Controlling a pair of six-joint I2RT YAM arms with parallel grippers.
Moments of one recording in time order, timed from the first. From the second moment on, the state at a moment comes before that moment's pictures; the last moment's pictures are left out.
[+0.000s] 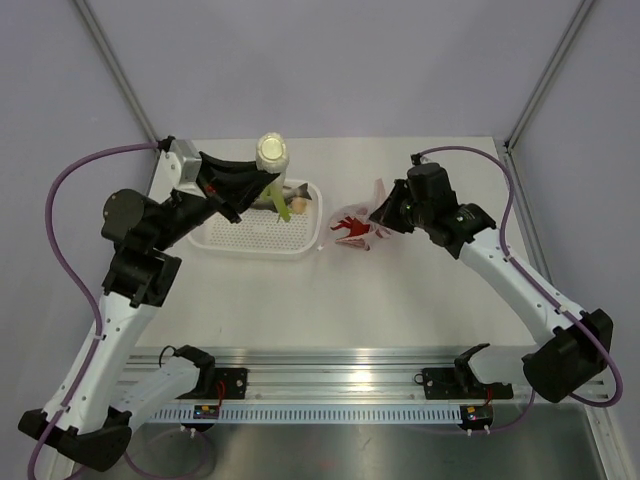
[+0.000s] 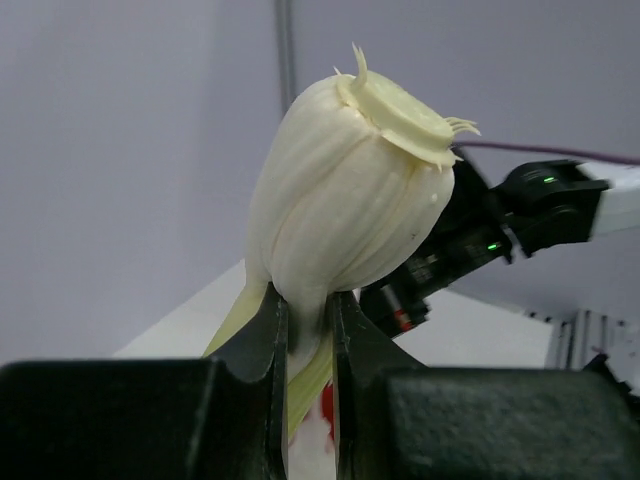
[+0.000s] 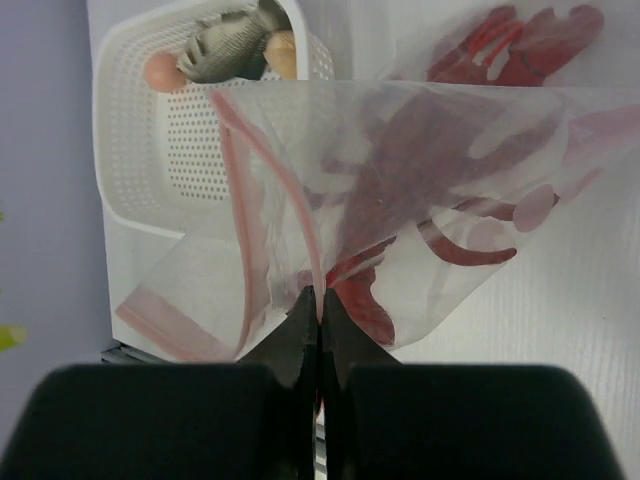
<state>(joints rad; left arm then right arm) -0.39 0.90 1.20 0.03 0.57 -0.17 0.50 1.29 1.19 -0.54 -0.05 0.77</state>
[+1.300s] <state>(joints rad) -0.47 1.33 1.37 1.00 0.92 -1.15 0.50 1.28 1.31 -0.63 -0.04 0.77</state>
